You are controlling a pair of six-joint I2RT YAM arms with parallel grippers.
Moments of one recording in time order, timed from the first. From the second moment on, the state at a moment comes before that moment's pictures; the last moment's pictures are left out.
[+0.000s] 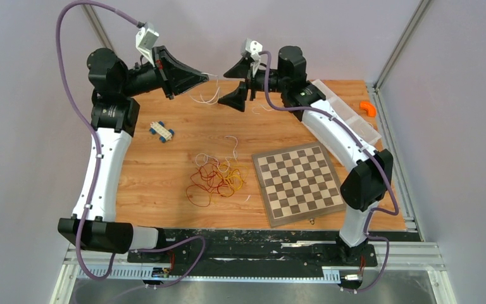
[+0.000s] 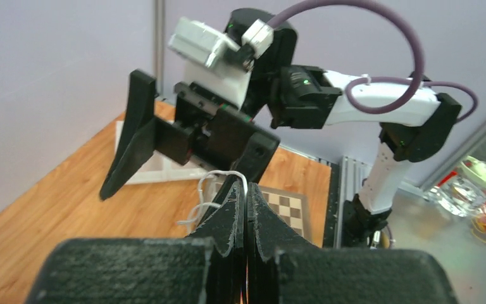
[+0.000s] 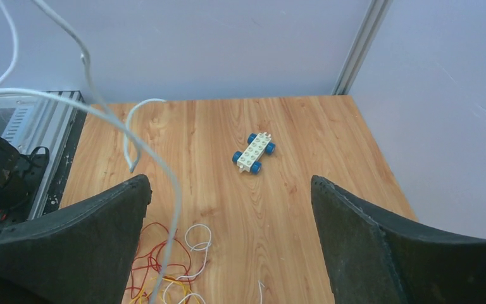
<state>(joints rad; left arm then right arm) -0.07 1.33 1.63 -0.04 1.14 -0.44 0.54 1.84 1.87 -0.03 -0.88 -0.10</state>
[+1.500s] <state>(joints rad) -0.11 1.41 1.56 0.11 1.18 -0.58 0.52 1.67 1.71 0.13 -0.91 0.04</state>
